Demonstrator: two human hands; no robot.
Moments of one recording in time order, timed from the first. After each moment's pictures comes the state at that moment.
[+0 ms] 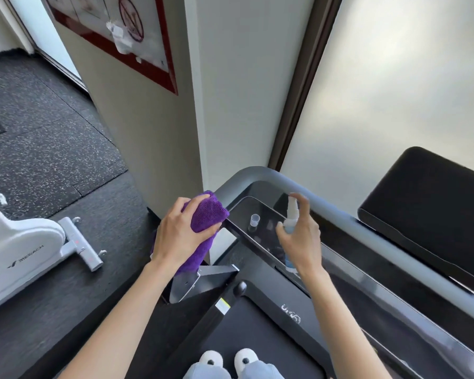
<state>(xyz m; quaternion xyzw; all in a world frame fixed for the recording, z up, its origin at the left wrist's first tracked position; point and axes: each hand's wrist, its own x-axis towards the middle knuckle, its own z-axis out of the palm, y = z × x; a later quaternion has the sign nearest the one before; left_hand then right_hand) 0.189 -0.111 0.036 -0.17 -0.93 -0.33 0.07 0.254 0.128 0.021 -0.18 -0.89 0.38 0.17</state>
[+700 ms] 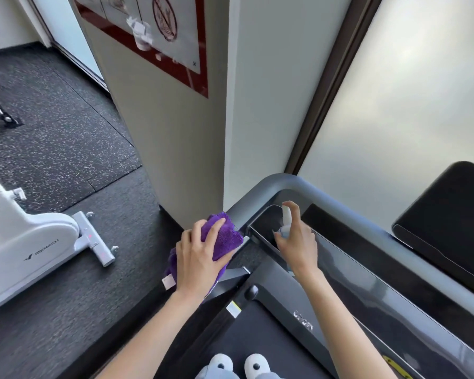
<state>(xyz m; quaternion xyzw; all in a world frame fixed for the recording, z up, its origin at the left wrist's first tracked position) 0.199 -0.128 -0.018 -0.14 -0.96 -0.22 0.13 0.205 0.083 -0.007 -0.20 -0.93 0.29 0.06</state>
